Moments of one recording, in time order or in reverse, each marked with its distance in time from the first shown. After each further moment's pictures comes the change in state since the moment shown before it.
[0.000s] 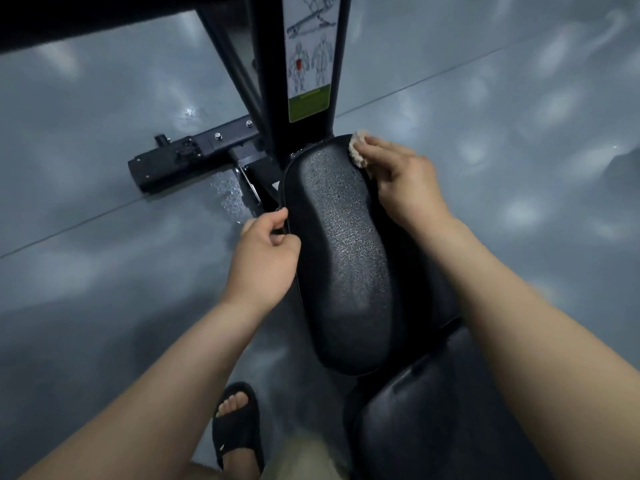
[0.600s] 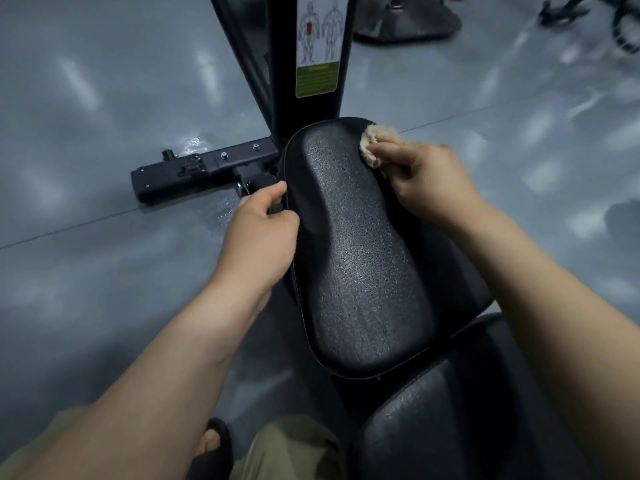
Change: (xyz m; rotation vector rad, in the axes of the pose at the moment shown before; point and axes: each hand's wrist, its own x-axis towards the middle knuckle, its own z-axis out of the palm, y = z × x) left_hand -0.003 -0.039 0.026 -0.296 0.076 0.144; right_hand -0.033 0.012 -0.009 -0.157 -0.023 -0.187
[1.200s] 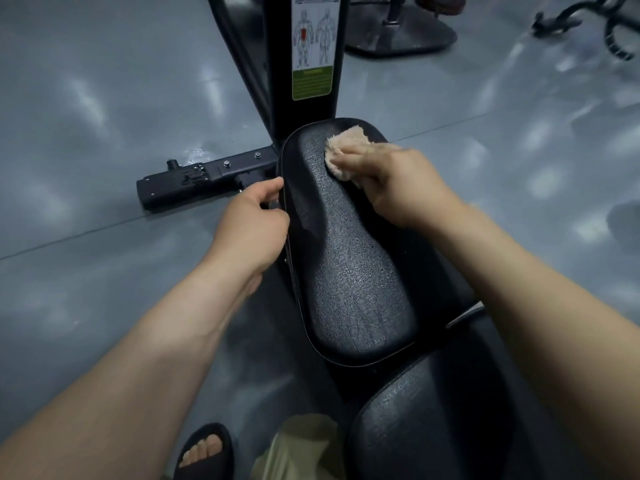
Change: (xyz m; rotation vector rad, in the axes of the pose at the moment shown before) left_hand 0.007 -0.004 -0.006 0.053 -0.009 0.022; right_hand -0.012 -0.029 0.005 -0.051 -0.033 -0.256
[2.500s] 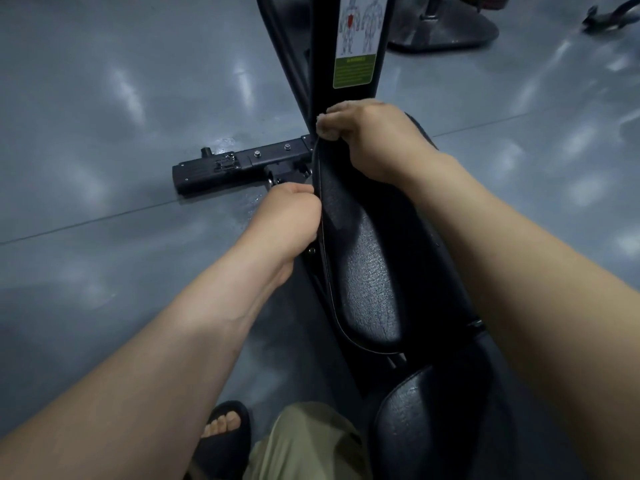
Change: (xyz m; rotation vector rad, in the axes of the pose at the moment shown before) left_hand -0.029 0.021 -0.004 -0.086 0.010 -0.193; right_hand 0.075 -0.030 0.025 -0.045 -0.023 -0.087
